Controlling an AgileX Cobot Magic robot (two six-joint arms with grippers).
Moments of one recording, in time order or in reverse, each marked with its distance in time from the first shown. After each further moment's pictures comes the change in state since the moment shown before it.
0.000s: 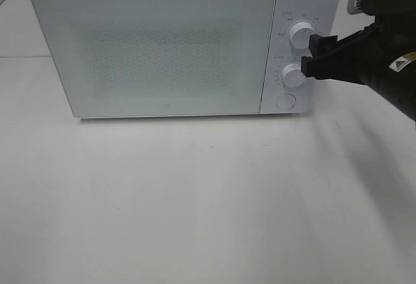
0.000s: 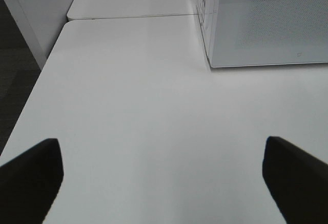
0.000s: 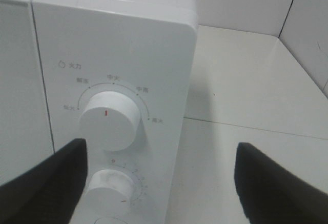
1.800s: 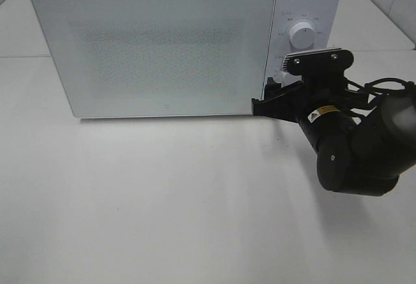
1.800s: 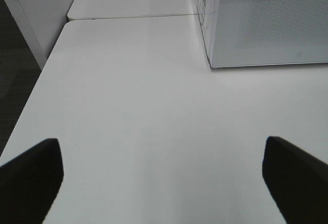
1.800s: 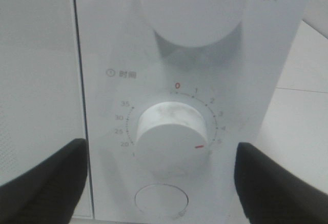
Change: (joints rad) left arm 0.000 0.000 0.000 0.000 0.000 0.000; right arm 0.163 0.469 -0.134 0.158 -0.335 0.105
